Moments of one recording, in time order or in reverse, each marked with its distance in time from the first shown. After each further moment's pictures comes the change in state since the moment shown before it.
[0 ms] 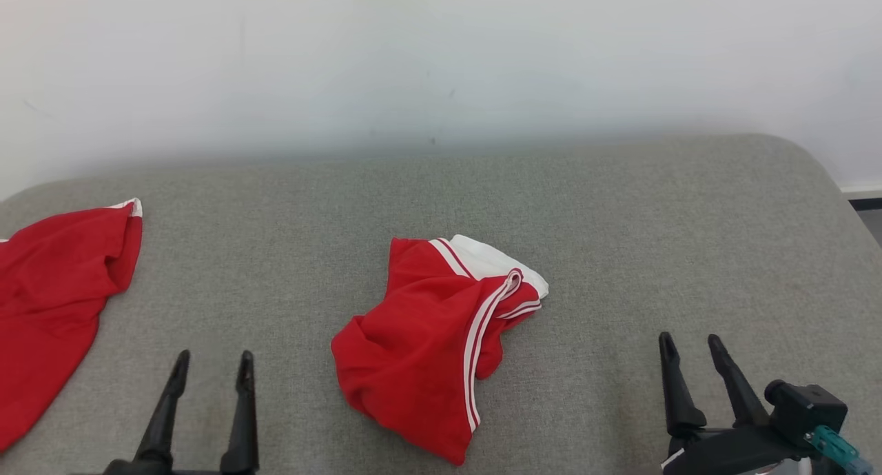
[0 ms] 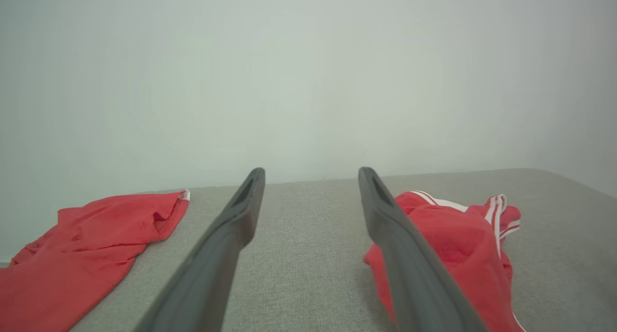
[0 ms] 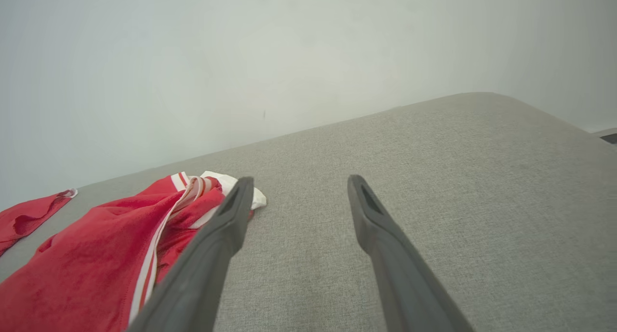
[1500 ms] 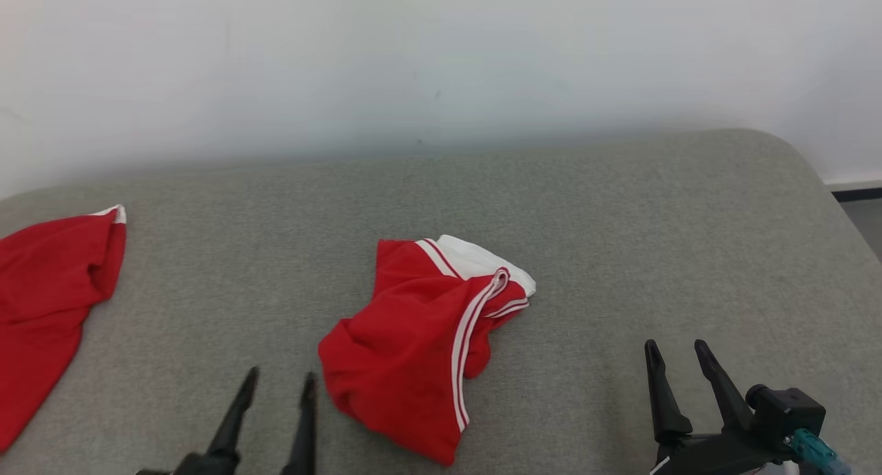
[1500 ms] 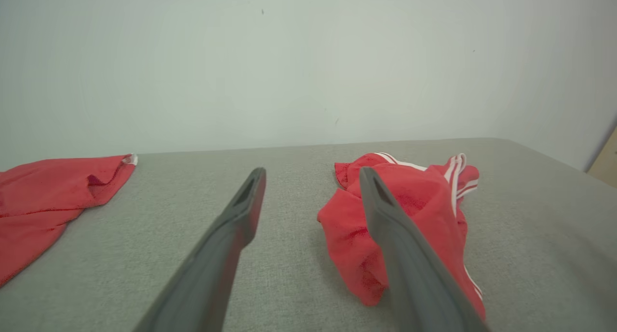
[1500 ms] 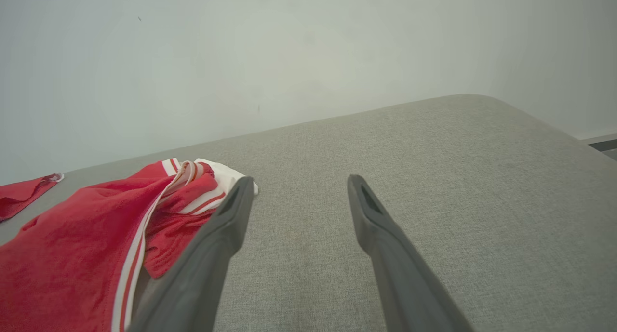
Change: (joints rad) left arm 0.005 -0.115 0.018 0.109 0.073 -0.101 0.011; right arm 0.002 0.000 0.010 0.030 -0.062 0.000 -0.027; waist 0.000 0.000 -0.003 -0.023
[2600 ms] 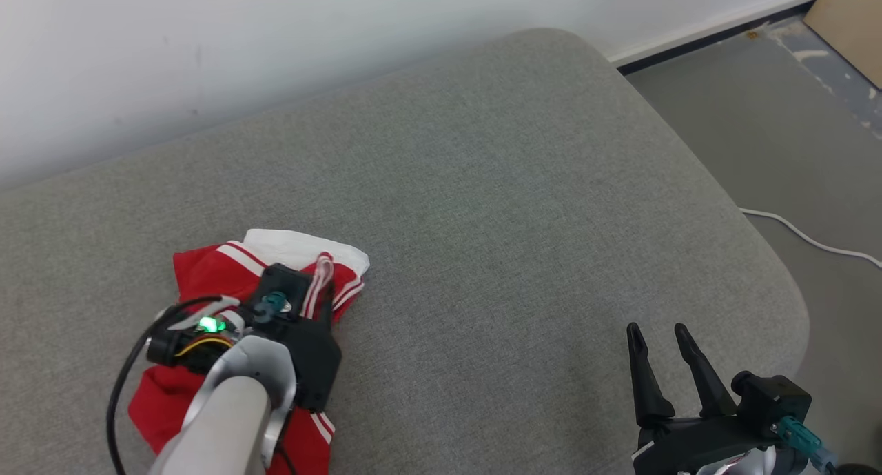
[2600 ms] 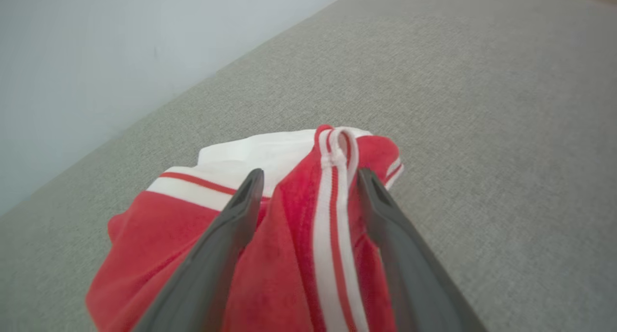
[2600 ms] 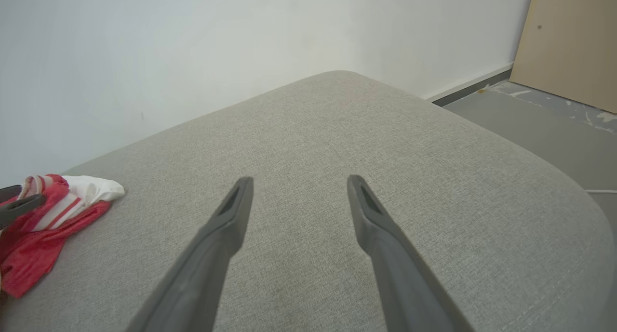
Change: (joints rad) left arm -0.567 0.086 -0.277 0.452 0.033 0.092 0.405; right arm -0.059 0.000 0.053 0.064 0.075 0.000 -0.059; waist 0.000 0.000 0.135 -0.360
